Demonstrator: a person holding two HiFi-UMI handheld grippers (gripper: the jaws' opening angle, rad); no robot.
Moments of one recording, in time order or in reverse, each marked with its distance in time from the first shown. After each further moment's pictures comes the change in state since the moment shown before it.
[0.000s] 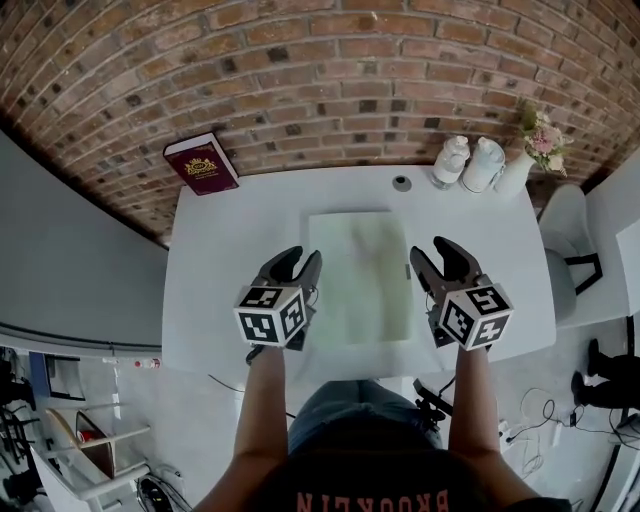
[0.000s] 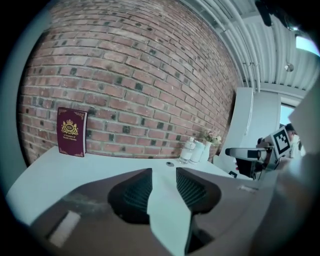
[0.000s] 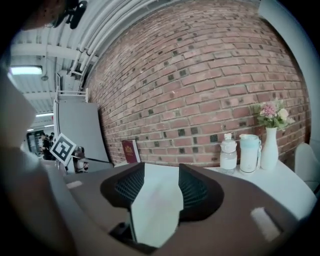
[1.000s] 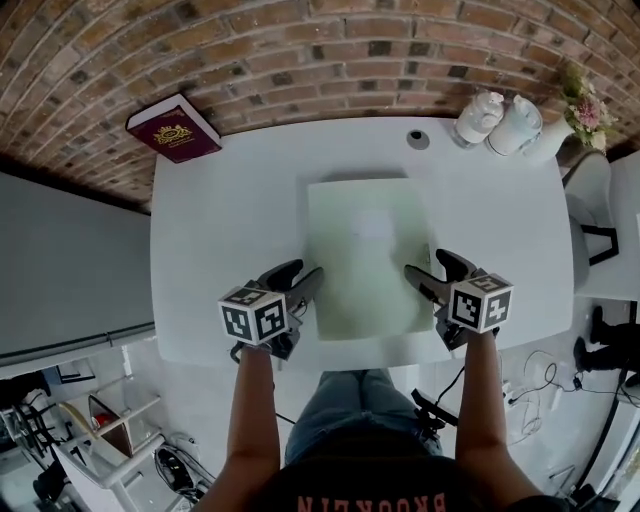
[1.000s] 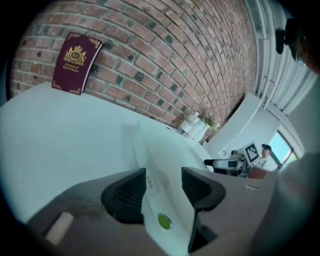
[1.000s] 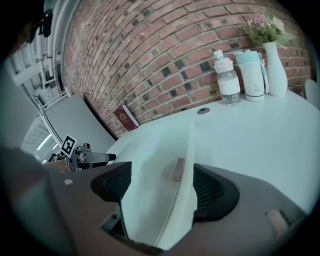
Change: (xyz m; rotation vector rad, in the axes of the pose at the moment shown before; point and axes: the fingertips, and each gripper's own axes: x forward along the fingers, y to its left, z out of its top) left arm 0.019 0.040 -0.125 -0.262 0.318 -0.187; right arm 0.042 -0.019 -0.163 0.301 0.439 0.094
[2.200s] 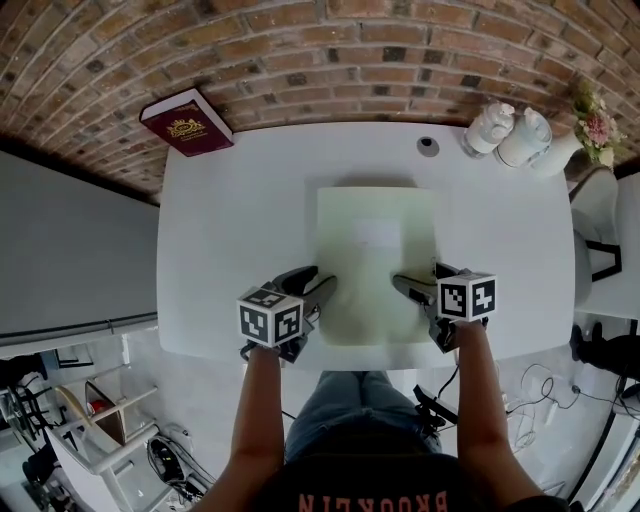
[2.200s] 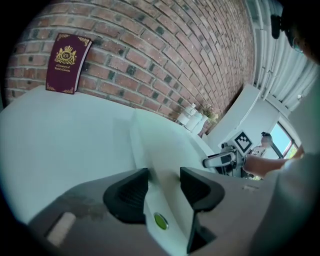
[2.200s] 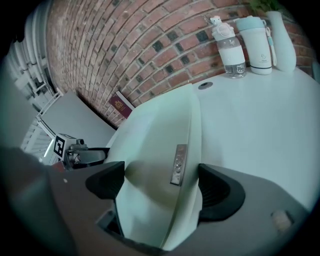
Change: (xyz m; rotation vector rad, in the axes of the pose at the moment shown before) left arm 0.012 -0.016 -0.019 0.058 0.060 0.012; right arm 0.032 -0.004 -0.036 0.092 0.203 0.035
